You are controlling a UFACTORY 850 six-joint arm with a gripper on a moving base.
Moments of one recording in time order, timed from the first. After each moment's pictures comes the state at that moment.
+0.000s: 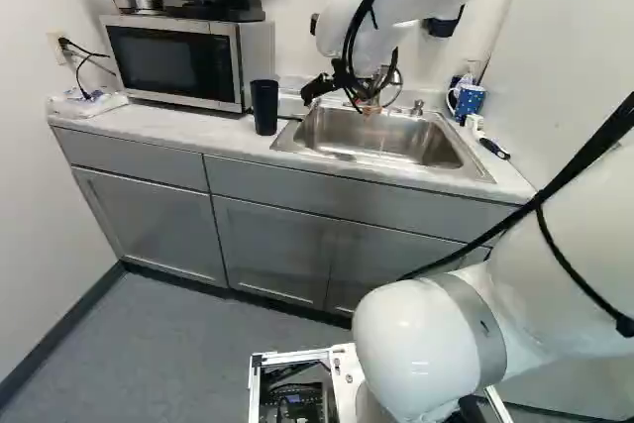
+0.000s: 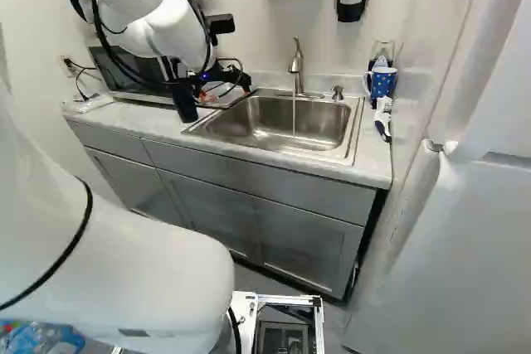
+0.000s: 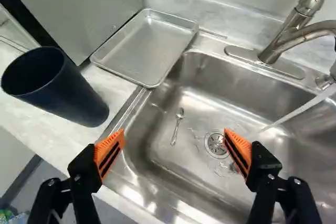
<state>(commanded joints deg) 6.4 14.6 -46.3 -2.4 -12.8 0.0</state>
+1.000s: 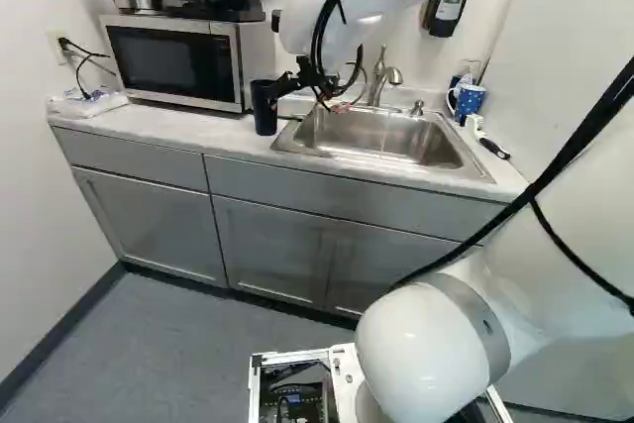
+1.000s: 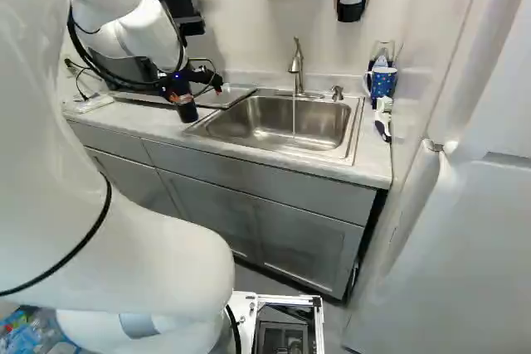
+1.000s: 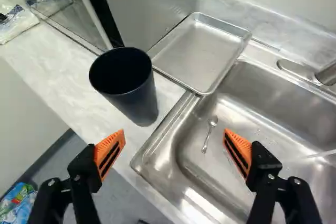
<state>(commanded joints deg) 16.7 11.7 -48.9 -1.3 -12.8 0.0</state>
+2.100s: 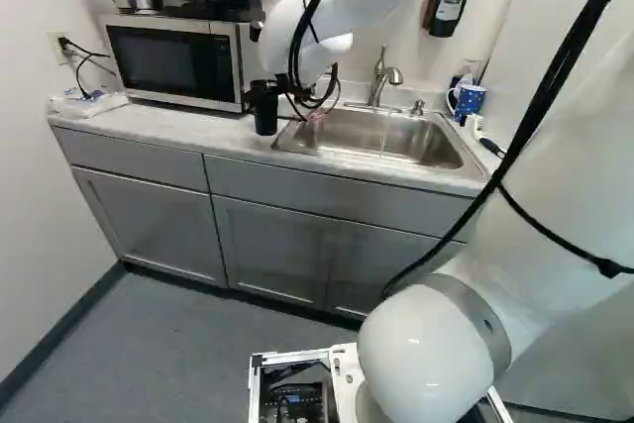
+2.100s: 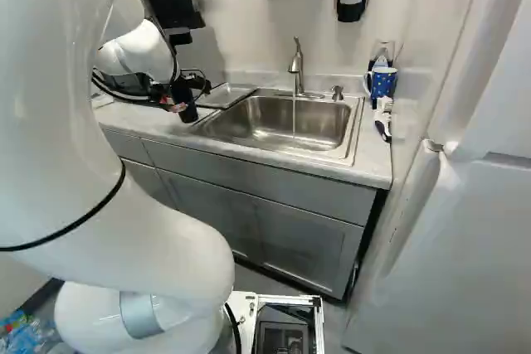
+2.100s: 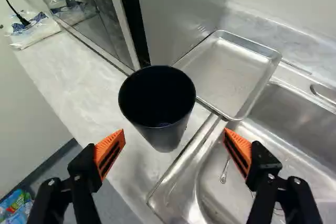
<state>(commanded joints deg) 20.4 4.7 -49.4 -1.3 -0.3 0.0</state>
